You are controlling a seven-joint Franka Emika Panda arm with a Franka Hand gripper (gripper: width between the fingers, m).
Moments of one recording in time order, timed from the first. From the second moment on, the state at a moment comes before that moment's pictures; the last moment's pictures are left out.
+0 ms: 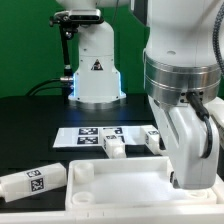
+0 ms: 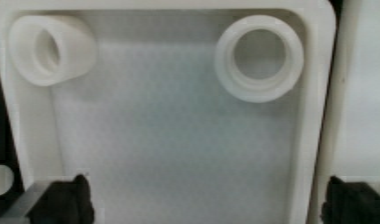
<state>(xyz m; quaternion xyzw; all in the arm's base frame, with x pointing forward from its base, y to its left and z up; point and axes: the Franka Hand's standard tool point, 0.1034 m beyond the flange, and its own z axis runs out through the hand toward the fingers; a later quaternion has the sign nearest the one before) 0.630 0.071 0.067 0.70 -0.70 -0.09 0.08</state>
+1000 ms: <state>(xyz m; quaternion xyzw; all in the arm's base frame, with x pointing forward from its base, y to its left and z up) 0.586 0.105 0.090 0.84 -0.53 -0.11 0.06</state>
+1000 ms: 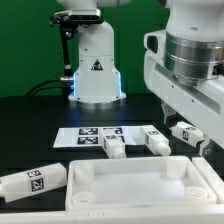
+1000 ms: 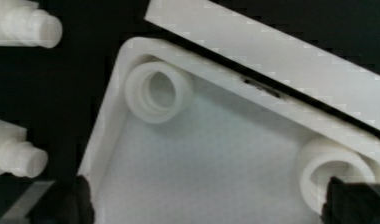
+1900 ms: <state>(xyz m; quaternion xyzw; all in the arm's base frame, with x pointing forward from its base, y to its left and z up) 0.545 0.156 0.085 0.95 -0.30 -0.08 0.00</state>
